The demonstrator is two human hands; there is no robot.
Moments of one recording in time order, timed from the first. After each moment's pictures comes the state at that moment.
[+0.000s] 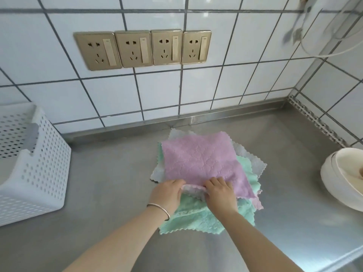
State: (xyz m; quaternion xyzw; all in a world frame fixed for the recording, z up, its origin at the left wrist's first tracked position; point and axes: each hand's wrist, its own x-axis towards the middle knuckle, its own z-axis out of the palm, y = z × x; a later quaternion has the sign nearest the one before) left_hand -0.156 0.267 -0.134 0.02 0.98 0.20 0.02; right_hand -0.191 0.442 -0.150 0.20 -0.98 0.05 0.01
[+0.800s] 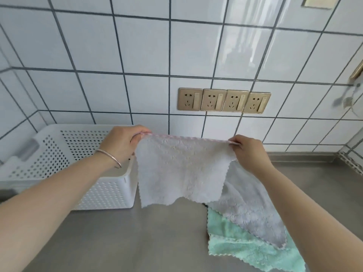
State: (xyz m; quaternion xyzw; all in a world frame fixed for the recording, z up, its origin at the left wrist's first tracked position) left_hand -0.079 0.016 0.083 -0.08 0.94 0.23 -0.24; right_hand -0.219 0.308 0.078 0.22 -0.92 0.33 0.03
